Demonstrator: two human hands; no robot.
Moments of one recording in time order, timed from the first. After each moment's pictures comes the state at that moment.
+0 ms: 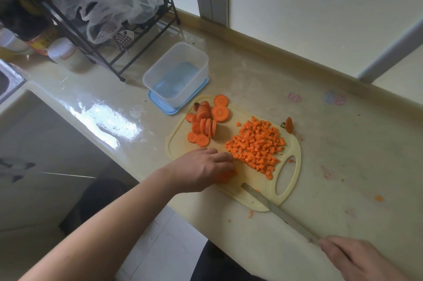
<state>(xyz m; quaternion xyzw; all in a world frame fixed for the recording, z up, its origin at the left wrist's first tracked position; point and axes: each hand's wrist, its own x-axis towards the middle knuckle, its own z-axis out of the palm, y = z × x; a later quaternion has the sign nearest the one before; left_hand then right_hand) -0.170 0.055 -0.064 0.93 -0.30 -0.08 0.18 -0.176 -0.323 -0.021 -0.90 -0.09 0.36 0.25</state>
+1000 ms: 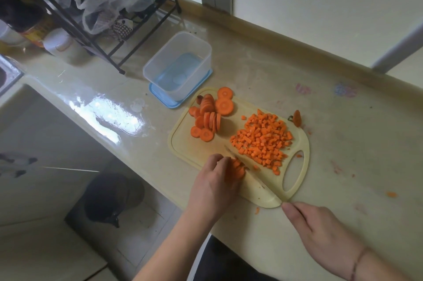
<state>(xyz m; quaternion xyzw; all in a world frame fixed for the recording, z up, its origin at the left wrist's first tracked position) -0.222 -0.021 -0.086 0.94 0.13 0.09 0.30 -0.173 -0.251 -0.029 -0.89 -0.17 0.31 0.30</state>
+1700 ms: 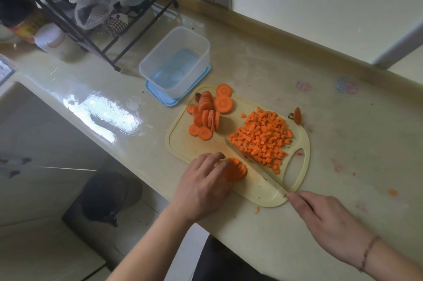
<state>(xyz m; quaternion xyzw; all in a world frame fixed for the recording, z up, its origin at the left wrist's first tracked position) -0.228 0.017 -0.091 0.96 -0.07 0.14 0.23 -0.155 -0.253 -0.026 -0.89 -0.16 0.31 0.30</state>
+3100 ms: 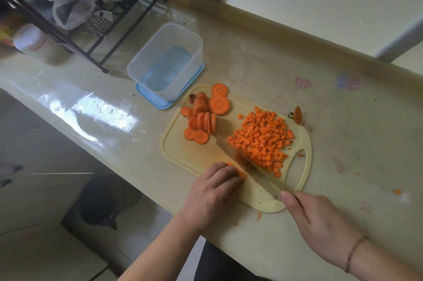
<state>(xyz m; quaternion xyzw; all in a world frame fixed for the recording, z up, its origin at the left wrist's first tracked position) -0.226 0.007 -0.122 0.93 -0.14 0.14 0.29 -0.155 -0.236 -0.036 -0.90 -0.17 0.29 0.29</state>
